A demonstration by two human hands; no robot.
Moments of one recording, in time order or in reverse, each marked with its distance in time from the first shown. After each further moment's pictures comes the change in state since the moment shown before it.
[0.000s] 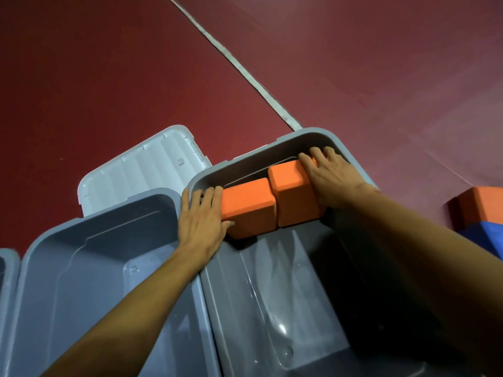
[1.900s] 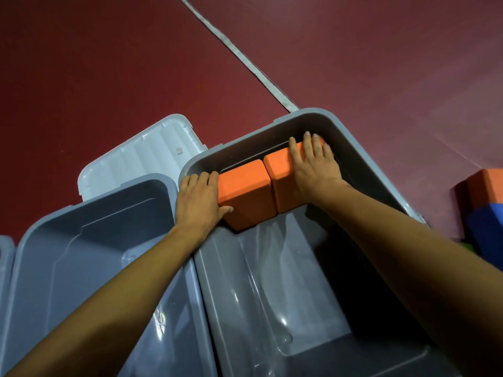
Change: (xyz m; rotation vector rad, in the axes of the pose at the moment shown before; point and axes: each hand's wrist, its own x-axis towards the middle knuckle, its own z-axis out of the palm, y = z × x) left_hand 0.011 0.004 0.005 0.062 -0.046 -0.029; right_hand 0.006 -0.048 0.024 0.130 0.032 0.223
